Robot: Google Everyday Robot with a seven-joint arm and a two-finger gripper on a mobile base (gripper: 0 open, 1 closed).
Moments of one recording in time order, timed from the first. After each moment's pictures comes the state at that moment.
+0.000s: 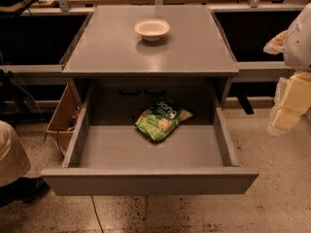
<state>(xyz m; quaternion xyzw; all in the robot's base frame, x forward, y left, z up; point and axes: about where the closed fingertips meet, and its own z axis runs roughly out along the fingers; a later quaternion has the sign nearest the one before) 0.438 -0.217 0.976 -0.60 0.78 -0.03 0.16</state>
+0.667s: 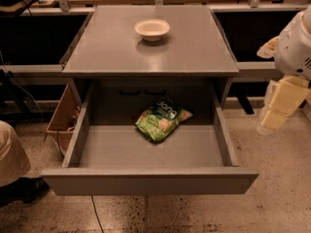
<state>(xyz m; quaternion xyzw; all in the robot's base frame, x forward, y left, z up) 0.450 -0.213 0.961 -0.60 0.78 -0.02 0.17</state>
